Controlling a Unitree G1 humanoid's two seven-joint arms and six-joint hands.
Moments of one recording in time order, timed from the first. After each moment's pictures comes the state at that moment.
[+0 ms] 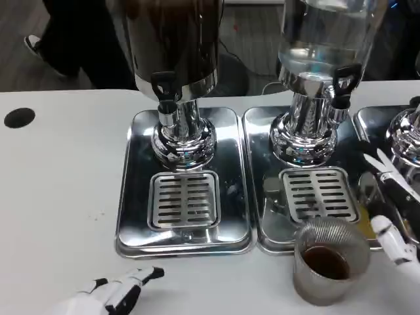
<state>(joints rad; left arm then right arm) 0.92 0.29 -0.10 -0.52 0.88 -0.24 0.19 0.11 -0.43 -0.08 0.49 -0.11 -1.04 0.17</state>
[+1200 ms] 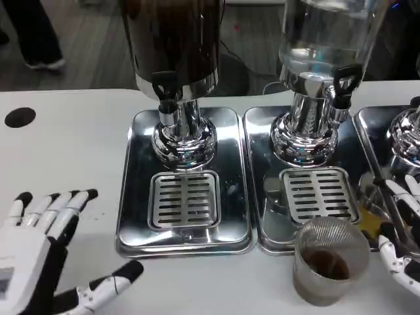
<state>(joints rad) 0.62 0.42 0.12 -0.40 0.84 -0.21 0.19 0.32 -0.43 -0.09 0.02 -0.67 -0.36 -0.16</state>
